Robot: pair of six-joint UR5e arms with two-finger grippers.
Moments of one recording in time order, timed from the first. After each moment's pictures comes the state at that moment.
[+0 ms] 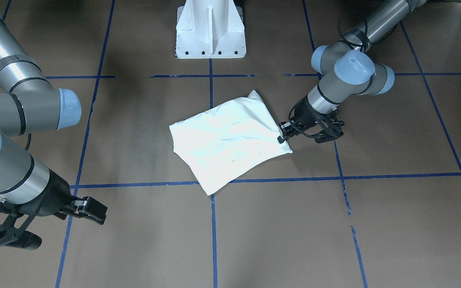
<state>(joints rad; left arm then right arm) -0.70 -1.95 -1.54 -2.35 -2.05 -1.63 1.05 -0.83 1.27 -1.30 2.21 1.04</state>
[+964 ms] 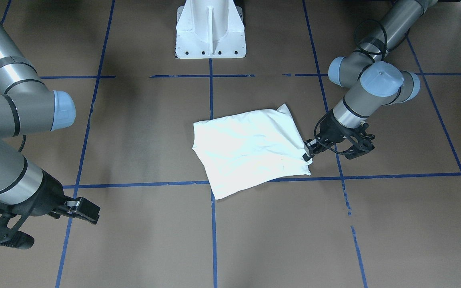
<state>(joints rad) -0.79 -1.95 -1.47 -2.34 -2.04 -1.57 1.06 -0.86 1.27 -1.29 2.21 1.03</state>
